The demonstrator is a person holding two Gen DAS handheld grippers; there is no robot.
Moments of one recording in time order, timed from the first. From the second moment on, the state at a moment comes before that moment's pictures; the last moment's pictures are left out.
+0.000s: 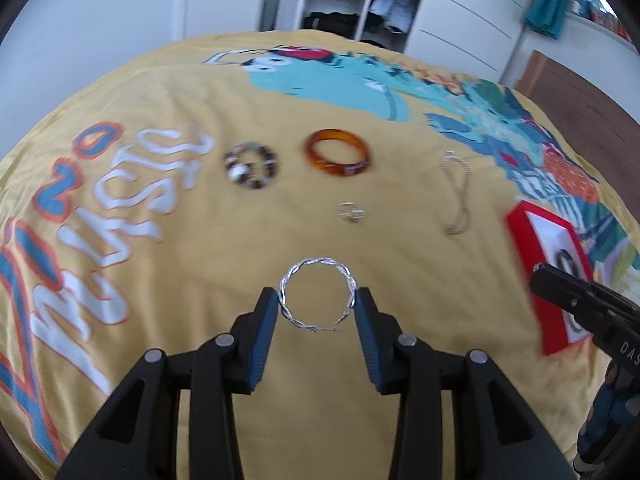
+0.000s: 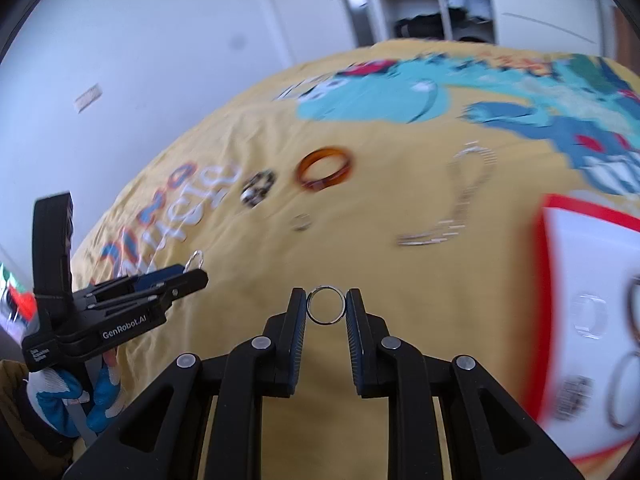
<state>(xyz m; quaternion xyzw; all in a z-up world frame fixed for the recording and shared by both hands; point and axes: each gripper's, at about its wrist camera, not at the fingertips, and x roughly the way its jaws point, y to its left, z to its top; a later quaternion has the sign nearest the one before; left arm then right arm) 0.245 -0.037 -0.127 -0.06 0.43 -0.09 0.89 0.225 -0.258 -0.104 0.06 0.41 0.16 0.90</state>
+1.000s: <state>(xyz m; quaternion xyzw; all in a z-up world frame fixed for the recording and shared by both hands) 0.316 -0.355 -0.143 0.09 0.47 -0.25 0.84 0.267 -0.502 -0.147 0.08 0.46 0.00 0.88</state>
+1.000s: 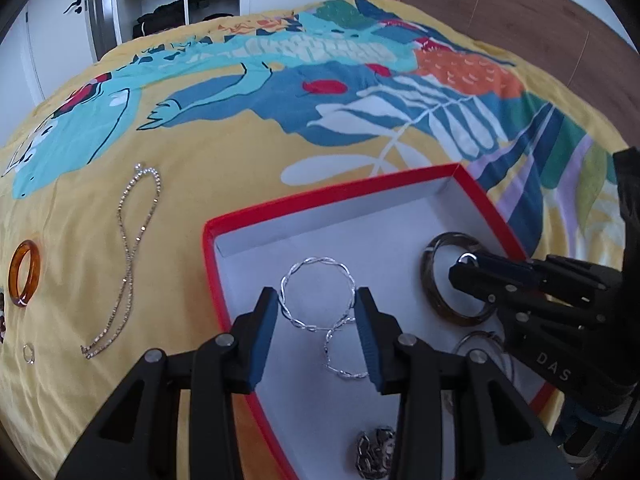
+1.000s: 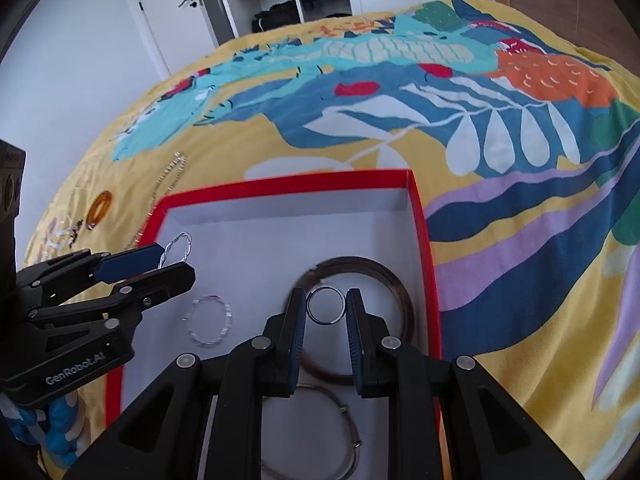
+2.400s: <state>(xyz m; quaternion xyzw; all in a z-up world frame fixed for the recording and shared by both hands) 0.261 -0.250 -0.025 0.07 0.40 -0.22 0.89 0.179 -0.430 -0.004 0.03 0.36 0.01 0.93</state>
